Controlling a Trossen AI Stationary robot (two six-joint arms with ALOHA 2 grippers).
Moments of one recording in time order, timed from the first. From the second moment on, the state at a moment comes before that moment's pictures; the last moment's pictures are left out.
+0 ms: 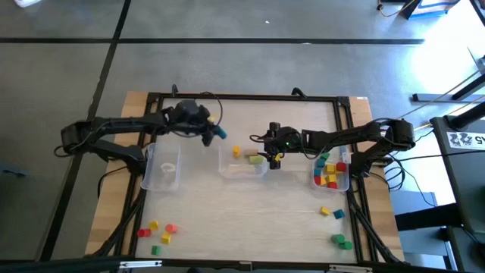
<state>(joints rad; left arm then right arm) 0.45 1.21 0.64 -0.03 0.15 -0.29 -0.12 1.52 0.74 0.18 0.09 -0.37</state>
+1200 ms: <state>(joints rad) 0.02 1.50 0.92 -0.27 -0.17 -0.04 -0.12 1.52 0.74 0.19 0.13 -0.37</state>
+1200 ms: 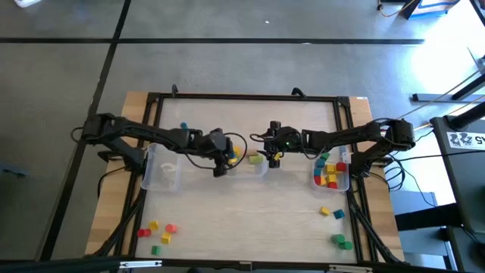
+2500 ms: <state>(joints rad) 0.02 1.61 1.07 -0.47 -0.17 0.01 -0.12 1.52 0.74 0.18 0.13 -0.37</state>
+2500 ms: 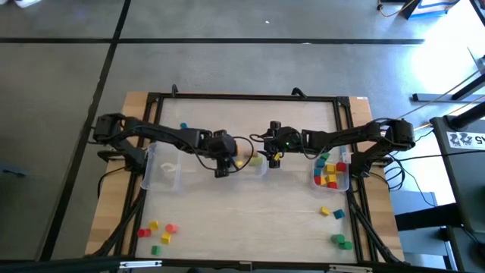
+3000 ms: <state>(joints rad) 0.12 1.35 1.10 -0.73 -0.31 -0.05 -0.12 1.52 0.74 0.18 0.13 -0.37</state>
